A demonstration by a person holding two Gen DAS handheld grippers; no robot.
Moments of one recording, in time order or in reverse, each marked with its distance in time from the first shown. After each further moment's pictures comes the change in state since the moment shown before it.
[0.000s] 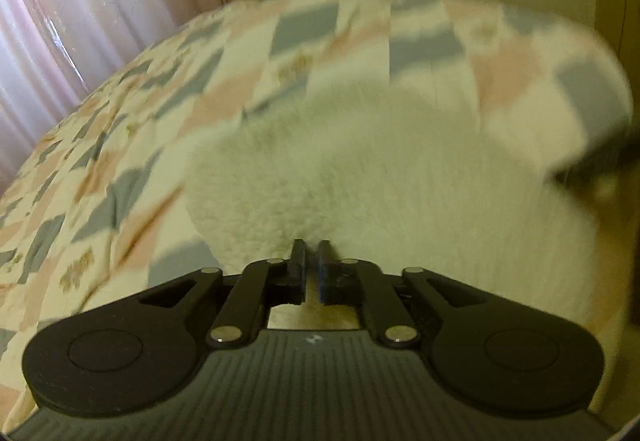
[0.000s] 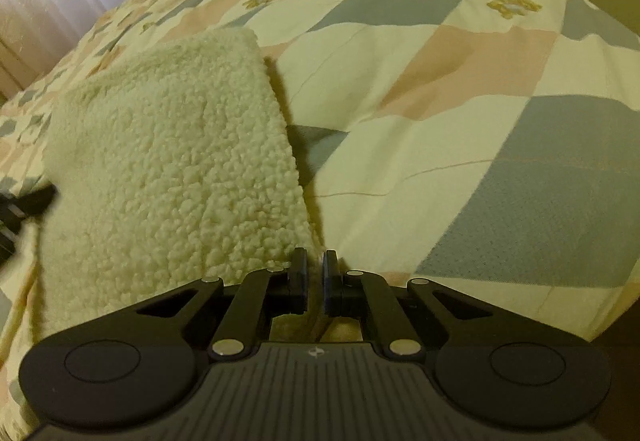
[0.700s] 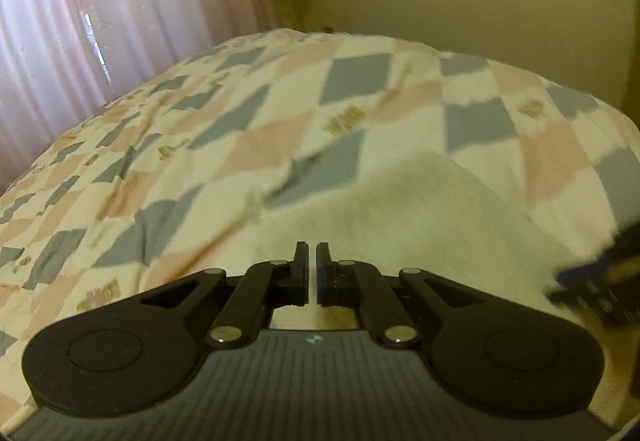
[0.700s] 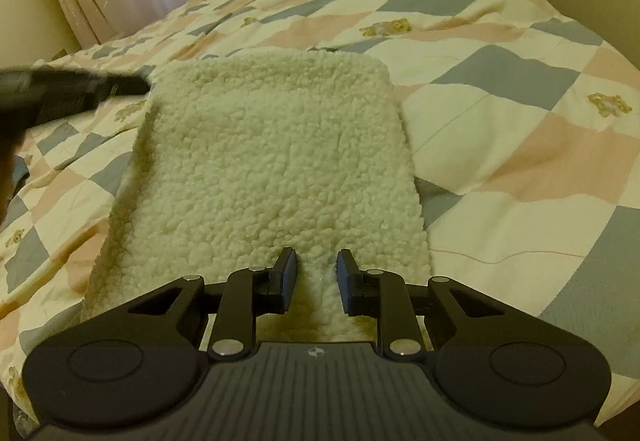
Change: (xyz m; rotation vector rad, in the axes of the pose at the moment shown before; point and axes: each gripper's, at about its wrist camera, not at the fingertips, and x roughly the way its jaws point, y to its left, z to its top) left arm 0.005 0.080 0.051 -0.158 -0.093 0.003; right arm -0.009 0.052 0.003 -0.243 -0.069 0.133
